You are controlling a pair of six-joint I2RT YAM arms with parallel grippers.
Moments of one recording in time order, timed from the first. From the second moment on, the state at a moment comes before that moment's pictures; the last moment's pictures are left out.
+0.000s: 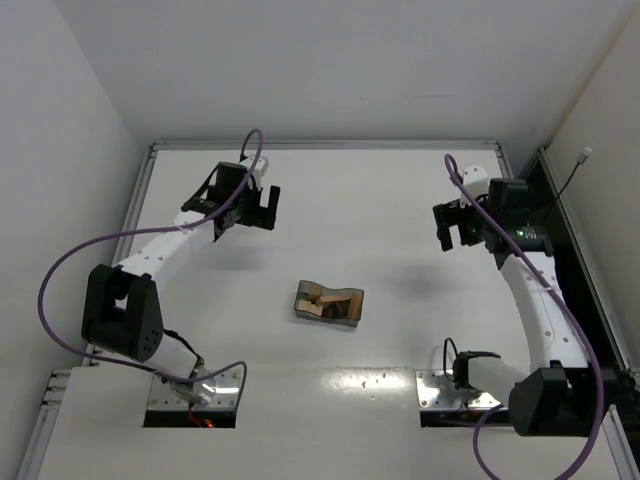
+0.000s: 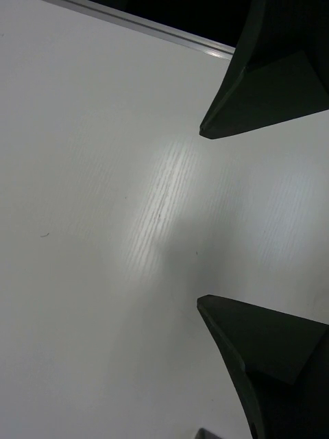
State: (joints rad) left arm -0.29 1.50 1.13 -0.33 0.00 -0.04; right arm -0.05 1.11 0.98 -0.58 -0.16 -0.34
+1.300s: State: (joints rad) left arm -0.59 1.46 1.09 -0.44 0.13 0.17; right arm 0.46 1.38 1.03 -0.54 -0.07 -0.44
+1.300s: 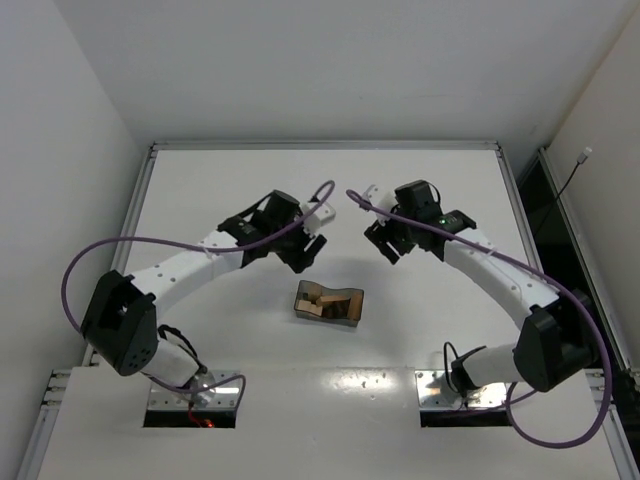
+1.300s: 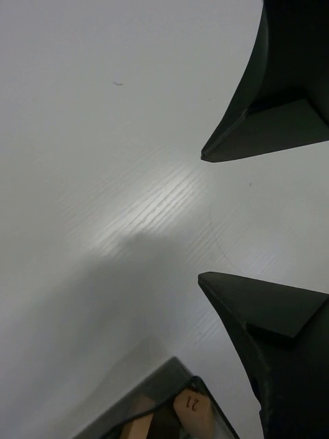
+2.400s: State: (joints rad) left arm -0.84 1.73 1.13 -0.39 0.15 0.34; right arm 0.04 1.38 1.02 -0.51 -0.06 -0.21
